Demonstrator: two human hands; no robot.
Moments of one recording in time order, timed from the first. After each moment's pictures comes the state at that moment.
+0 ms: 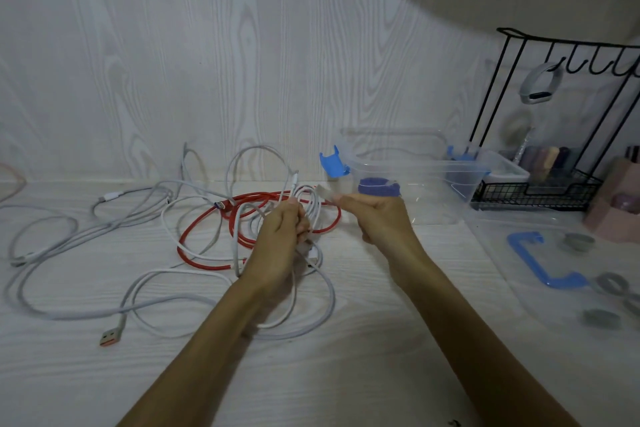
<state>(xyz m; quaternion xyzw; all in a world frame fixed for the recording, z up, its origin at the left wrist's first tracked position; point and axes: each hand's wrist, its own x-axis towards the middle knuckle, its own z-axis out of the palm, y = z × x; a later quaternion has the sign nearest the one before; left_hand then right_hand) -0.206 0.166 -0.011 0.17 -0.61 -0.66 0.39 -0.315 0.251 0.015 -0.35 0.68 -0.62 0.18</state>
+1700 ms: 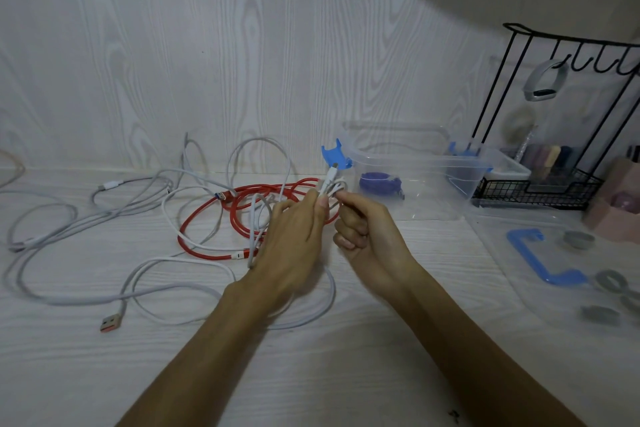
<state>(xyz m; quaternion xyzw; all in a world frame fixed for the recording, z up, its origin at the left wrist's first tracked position) -0.198 0.180 -0.008 0.17 -0.87 -0.30 0.36 -0.294 0.249 0.005 -0.22 0.47 -0.76 0.40</state>
